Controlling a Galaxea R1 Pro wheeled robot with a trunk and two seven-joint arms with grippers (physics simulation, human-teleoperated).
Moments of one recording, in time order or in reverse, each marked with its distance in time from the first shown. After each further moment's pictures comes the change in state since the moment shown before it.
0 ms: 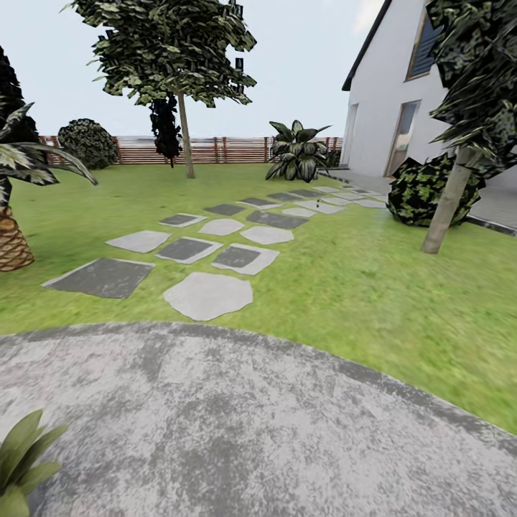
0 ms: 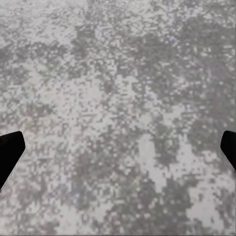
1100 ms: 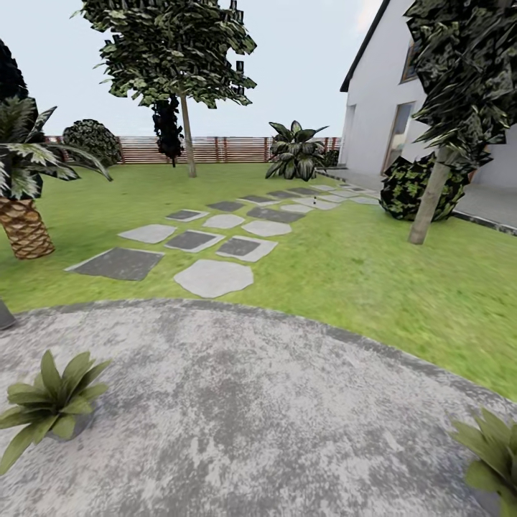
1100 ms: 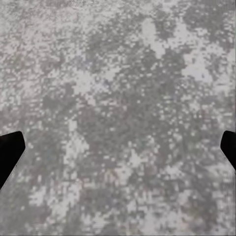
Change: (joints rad) left arm 0.001 0.000 0.000 0.000 0.000 0.000 0.000; right arm 0.000 0.000 0.000 0.000 0.000 0.000 0.000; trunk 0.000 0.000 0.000
